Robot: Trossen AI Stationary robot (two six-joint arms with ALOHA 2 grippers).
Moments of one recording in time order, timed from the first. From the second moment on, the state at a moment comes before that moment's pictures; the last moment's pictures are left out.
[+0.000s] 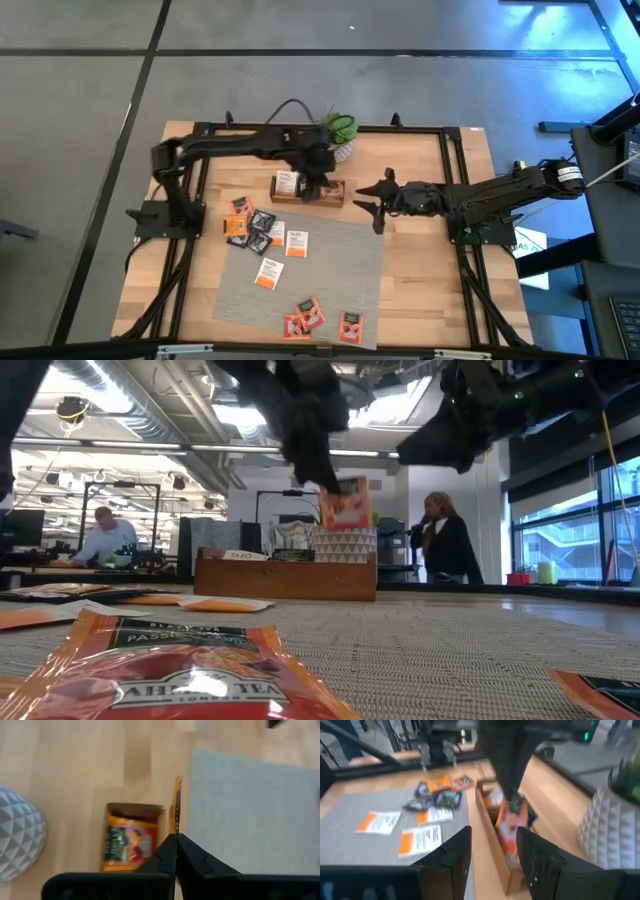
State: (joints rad) left arm 0.30 1.81 1.50 -0.67 0.31 0.20; right arm 0.09 1.16 0.53 0.30 0.31 0.16
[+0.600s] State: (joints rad) left arm 0.33 1.99 1.58 -0.72 0.17 0.27; right arm 0.09 1.16 0.53 0.14 0.31 0.31
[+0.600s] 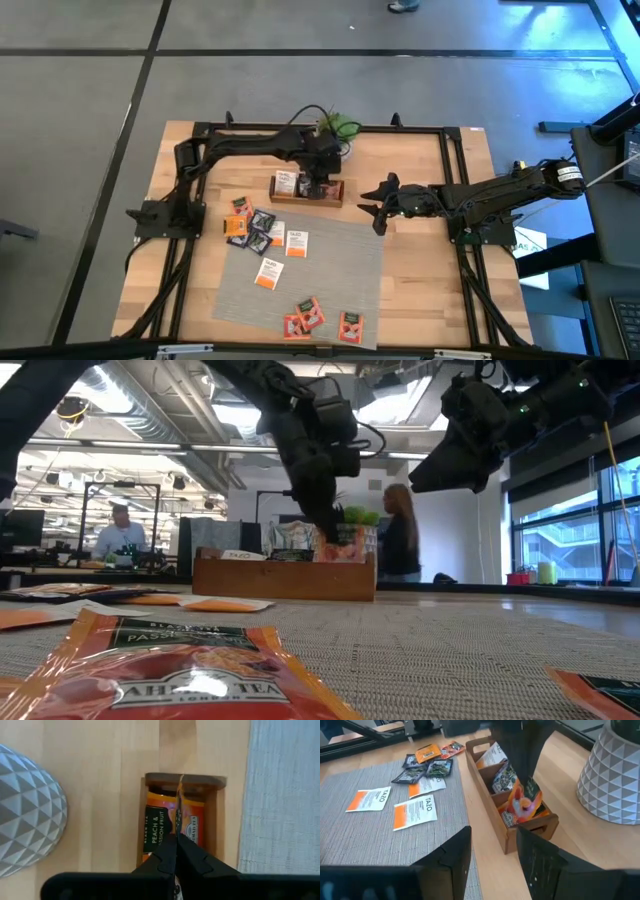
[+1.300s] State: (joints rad) left arm 0.29 2.01 1.60 -0.77 0.07 0.25; right arm 0.09 1.16 0.53 0.14 0.31 0.31
